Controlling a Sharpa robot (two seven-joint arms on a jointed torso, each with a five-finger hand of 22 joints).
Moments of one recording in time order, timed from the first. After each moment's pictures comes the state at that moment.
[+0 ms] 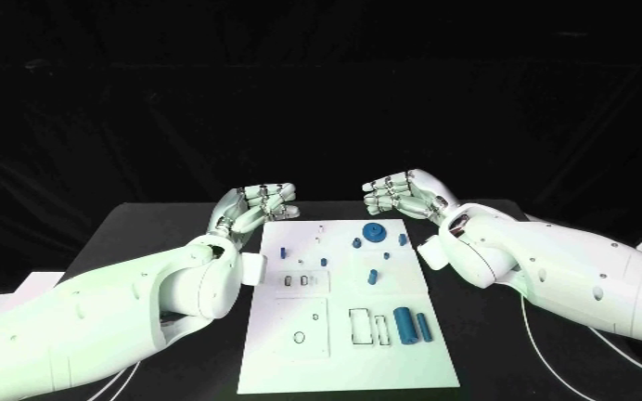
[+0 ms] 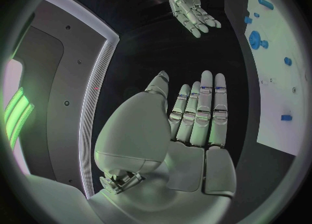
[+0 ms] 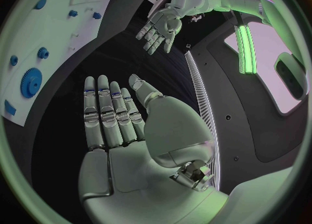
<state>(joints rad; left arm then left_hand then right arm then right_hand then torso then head) 1.10 -0.79 -0.02 1.55 0.01 -0.51 0.54 1.42 -0.02 0.00 0.21 0.20 0.94 0.22 0.11 0.07 1.00 0.17 0.12 0.07 1.14 0.12 0.23 0.15 0.17 0.94 0.23 0.24 0.12 1.18 -0.78 -0.05 1.38 -0.59 -0.35 0.34 1.27 0.11 0.20 -0.24 0.19 0.91 0.23 0.06 0.06 1.00 0.18 0.09 0.06 1.07 0.14 0.11 0.06 0.17 0.88 0.25 0.19 0.10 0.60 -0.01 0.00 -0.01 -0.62</state>
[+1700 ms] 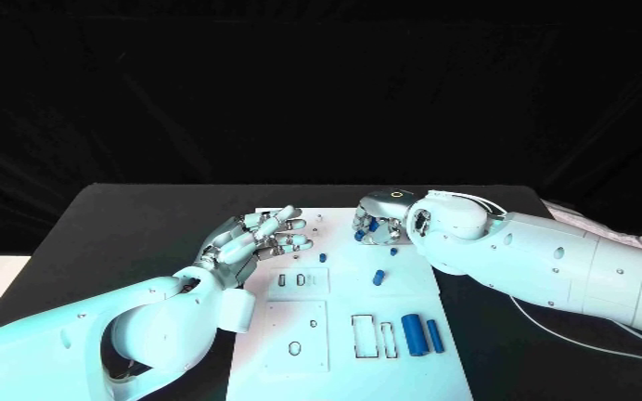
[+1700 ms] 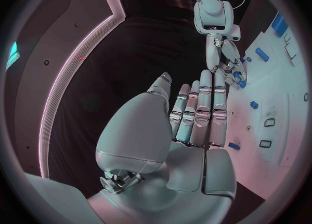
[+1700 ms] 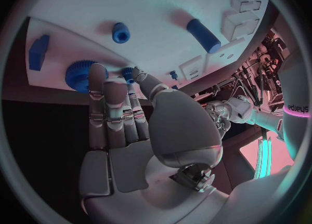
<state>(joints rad) 1.12 -0.91 0.00 1.81 0.16 -0.35 0.44 1.44 0.00 0.01 0.19 0.20 0.95 0.23 0.11 0.07 1.02 0.16 0.13 0.07 1.15 0.11 0.24 0.18 0.17 0.96 0.23 0.24 0.12 1.26 -0.71 -0.03 1.35 -1.68 -0.13 -0.10 1.27 -0.02 0.33 -0.19 0.16 1.05 0.16 0.07 0.07 1.16 0.09 0.07 0.06 1.47 0.00 0.93 0.71 0.17 1.08 0.10 0.93 0.54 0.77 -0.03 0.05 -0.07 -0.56</state>
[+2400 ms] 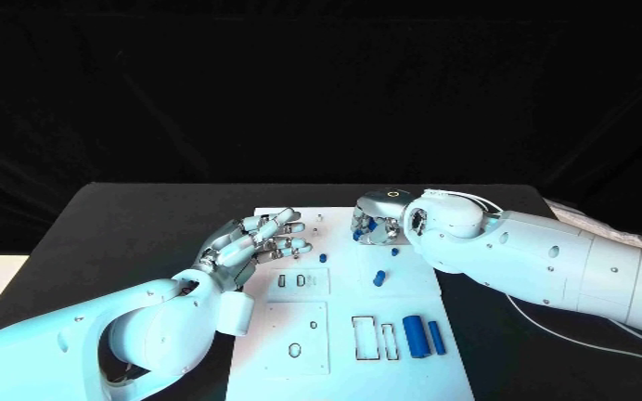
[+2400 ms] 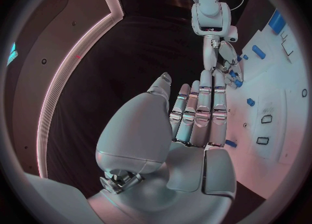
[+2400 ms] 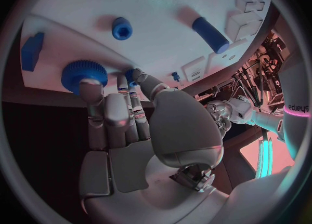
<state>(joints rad) 1.12 -0.91 0.00 1.81 0.16 -0.35 0.43 1.44 0.00 0.01 0.19 0.20 0.95 0.23 0.11 0.07 1.02 0.16 0.13 0.07 1.15 0.11 0.24 0.18 0.17 0.96 0.23 0.24 0.12 1.26 -0.70 -0.03 1.34 -1.68 -0.11 -0.10 1.28 -0.01 0.39 -0.14 0.14 1.11 0.14 0.08 0.07 1.21 0.07 0.07 0.07 1.47 0.00 1.18 0.98 0.15 1.16 0.09 1.14 0.80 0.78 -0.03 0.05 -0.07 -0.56</state>
